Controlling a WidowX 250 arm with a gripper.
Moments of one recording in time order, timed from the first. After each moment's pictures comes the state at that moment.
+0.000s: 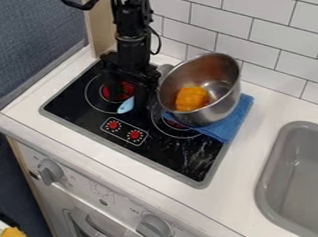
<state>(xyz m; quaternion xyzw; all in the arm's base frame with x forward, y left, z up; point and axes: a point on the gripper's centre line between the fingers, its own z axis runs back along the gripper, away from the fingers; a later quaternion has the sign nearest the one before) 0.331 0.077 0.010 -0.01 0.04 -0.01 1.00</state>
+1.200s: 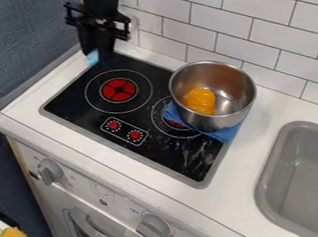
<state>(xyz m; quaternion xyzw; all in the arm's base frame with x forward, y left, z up) 0.336 0.137 0.072 0.02 0.04 0.05 1.00</state>
